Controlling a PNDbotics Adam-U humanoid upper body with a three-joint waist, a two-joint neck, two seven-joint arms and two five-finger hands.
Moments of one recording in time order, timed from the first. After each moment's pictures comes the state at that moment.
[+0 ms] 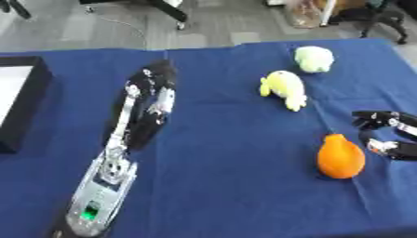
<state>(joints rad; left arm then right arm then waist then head) -0.26 0.10 -0.31 -1.80 -0.26 -0.01 0.14 -0.32 -0.72 0.20 -1.39 0.35 -0.38 0.45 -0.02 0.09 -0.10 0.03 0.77</state>
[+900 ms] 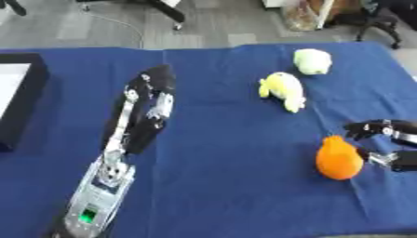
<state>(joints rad) -0.25 0.11 -0.31 -1.79 -0.27 -0.01 0.14 -0.33 -0.77 0.28 -1.45 0.34 -0.43 0.58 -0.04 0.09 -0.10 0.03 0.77</state>
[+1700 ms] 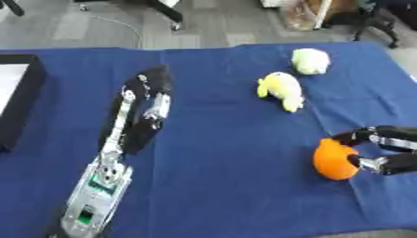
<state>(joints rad) -0.25 0.11 -0.31 -1.79 -0.27 -0.02 0.14 -0.36 -0.75 0.32 -1.40 0.39 -0.45 0.64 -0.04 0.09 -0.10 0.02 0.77</state>
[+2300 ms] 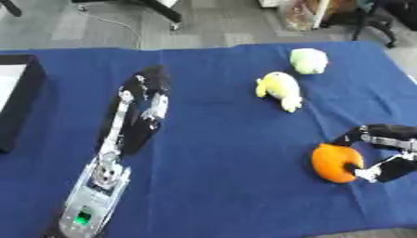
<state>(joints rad) -0.25 0.11 -0.31 -1.79 -0.27 -0.02 0.14 -0.38 -0.74 0.32 -1.39 0.51 -0.49 0.57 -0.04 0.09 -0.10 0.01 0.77</state>
